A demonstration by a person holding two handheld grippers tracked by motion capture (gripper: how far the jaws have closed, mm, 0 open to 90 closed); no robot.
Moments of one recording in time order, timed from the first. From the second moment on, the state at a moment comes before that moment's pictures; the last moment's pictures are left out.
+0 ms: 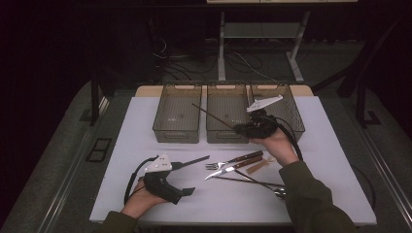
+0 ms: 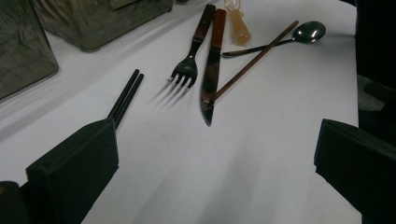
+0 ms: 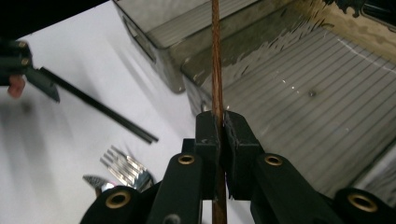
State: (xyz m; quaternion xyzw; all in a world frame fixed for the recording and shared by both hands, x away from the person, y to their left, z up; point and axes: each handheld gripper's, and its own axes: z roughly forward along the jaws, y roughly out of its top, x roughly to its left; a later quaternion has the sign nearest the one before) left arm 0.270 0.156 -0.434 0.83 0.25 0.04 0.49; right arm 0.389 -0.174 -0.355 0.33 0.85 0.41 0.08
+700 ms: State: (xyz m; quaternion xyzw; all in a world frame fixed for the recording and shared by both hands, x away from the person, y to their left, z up) left arm 0.271 0.157 -0.433 0.83 0.25 0.04 0.50; right arm 0.432 -0.113 -0.341 0.35 0.85 0.38 0.09
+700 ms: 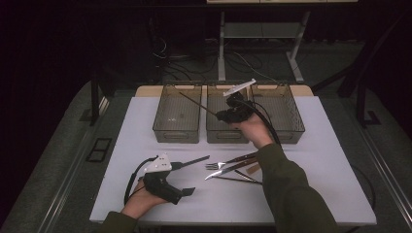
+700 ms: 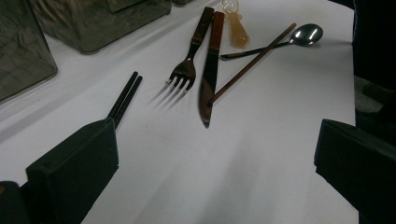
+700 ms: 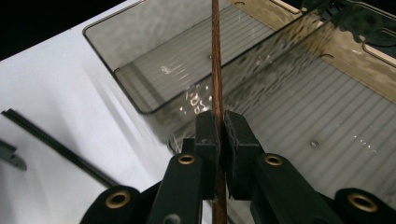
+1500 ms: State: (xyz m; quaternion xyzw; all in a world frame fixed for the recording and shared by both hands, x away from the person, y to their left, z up) left arm 0.271 0.157 -0.431 0.83 0.24 0.04 0.50; right arm 0.491 -0.030 -0.358 0.38 0.86 0.32 0.10
